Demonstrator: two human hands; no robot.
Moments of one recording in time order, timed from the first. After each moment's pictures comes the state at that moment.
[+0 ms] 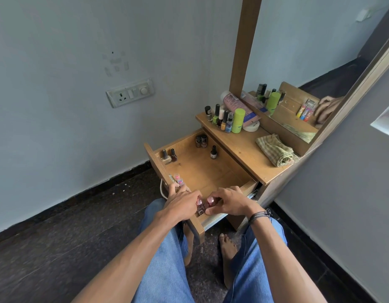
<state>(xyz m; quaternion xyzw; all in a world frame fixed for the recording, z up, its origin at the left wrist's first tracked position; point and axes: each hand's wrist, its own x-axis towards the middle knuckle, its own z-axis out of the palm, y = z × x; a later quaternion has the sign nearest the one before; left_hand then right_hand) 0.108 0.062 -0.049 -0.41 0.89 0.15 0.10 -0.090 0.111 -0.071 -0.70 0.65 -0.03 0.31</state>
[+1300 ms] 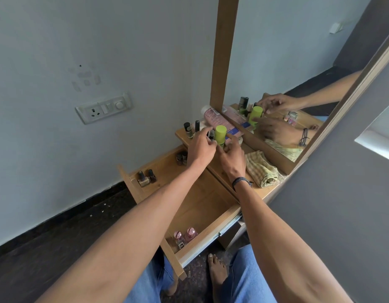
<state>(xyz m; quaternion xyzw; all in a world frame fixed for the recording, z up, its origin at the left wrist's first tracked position) -0.080 -0.080 0.002 -0.47 0.76 0.33 -0.32 -0.182 -0.020 -0.037 -0.40 0.79 -0.45 0.12</state>
